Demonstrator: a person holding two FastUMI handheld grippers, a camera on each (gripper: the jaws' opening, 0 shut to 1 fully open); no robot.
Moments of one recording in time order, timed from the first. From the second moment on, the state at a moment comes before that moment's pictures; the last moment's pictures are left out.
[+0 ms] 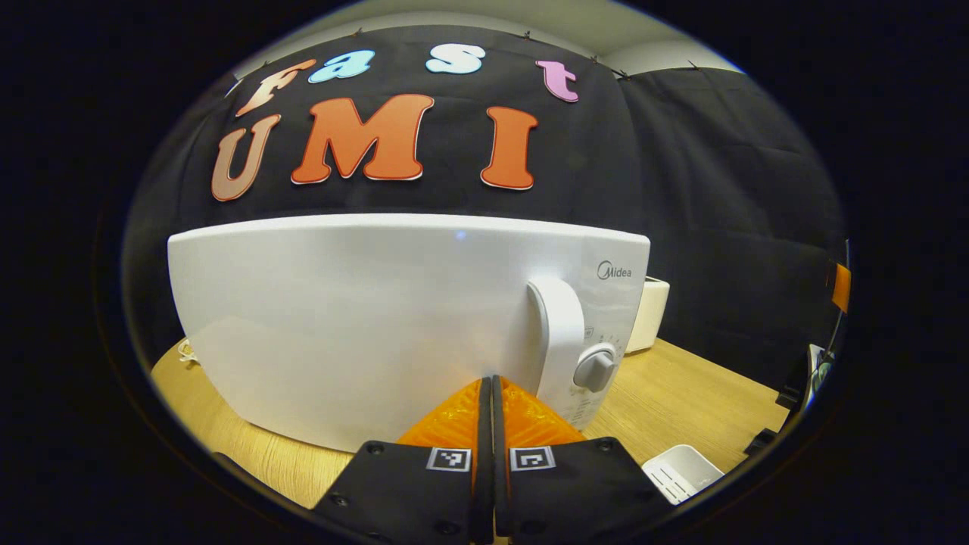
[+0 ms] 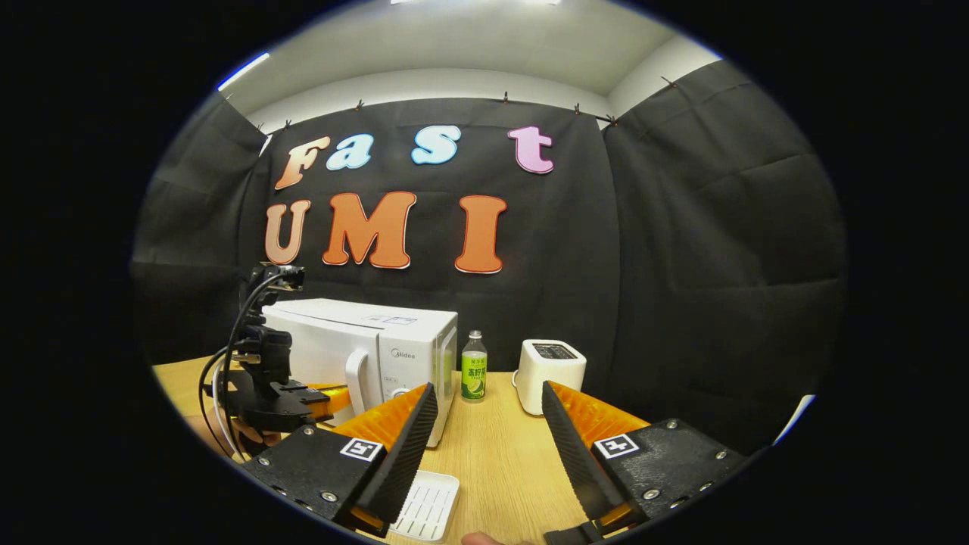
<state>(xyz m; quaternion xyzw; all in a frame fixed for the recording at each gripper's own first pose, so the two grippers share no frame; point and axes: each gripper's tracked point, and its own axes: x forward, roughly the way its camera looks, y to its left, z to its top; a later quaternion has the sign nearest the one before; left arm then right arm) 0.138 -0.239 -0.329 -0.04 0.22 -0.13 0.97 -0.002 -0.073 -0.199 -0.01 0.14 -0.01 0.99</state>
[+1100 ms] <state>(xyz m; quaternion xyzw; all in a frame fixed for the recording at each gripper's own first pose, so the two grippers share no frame) 0.076 -0.015 -0.072 0.00 0.09 0.01 1.00 0.029 -0.027 -0.077 -0.01 0.08 0.02 1.00</state>
